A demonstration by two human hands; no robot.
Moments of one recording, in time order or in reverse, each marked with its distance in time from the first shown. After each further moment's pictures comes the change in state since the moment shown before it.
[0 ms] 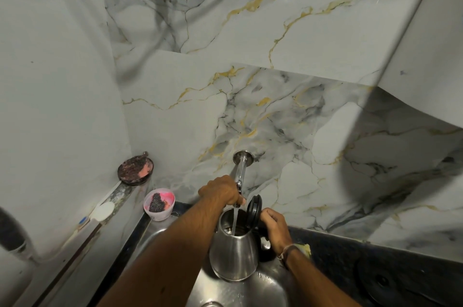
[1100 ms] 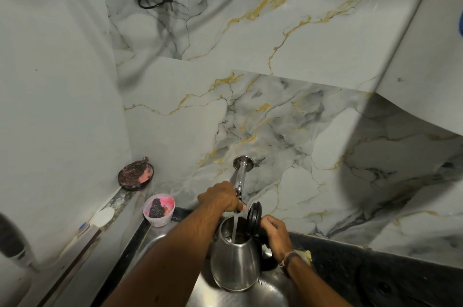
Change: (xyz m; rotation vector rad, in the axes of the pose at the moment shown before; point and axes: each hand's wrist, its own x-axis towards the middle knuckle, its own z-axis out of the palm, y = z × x) left_hand -0.001 -0.004 0.001 -0.052 -0.007 0.029; right_hand -0.004 -0.003 -0.001 -0.014 0.003 0.027
